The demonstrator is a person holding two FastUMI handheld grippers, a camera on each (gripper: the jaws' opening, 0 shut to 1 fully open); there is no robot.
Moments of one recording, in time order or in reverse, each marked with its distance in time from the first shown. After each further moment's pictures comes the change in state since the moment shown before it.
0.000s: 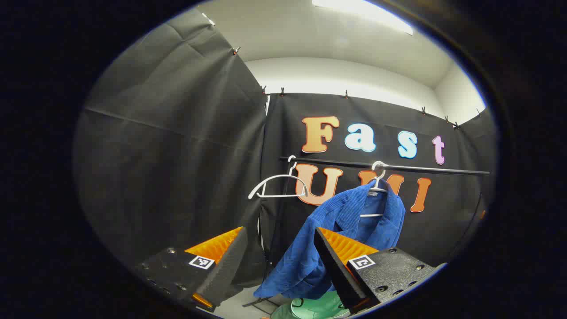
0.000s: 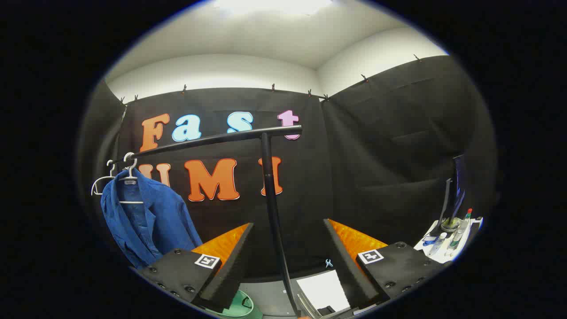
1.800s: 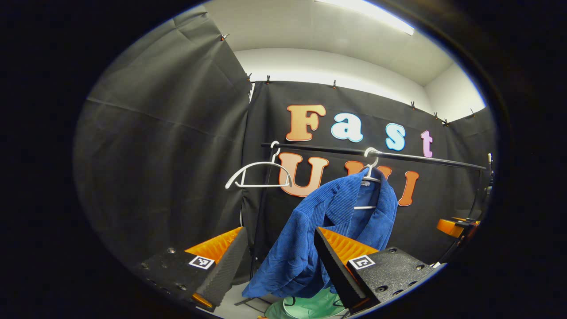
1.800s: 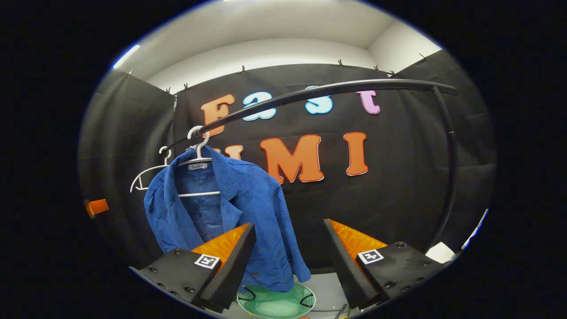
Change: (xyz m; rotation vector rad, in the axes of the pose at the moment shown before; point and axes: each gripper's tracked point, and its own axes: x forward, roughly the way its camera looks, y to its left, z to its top) left arm 0.023 -0.031 -0.028 0.000 0.071 -0.093; right arm 0.053 0.286 -0.078 0.032 0.173 0.454
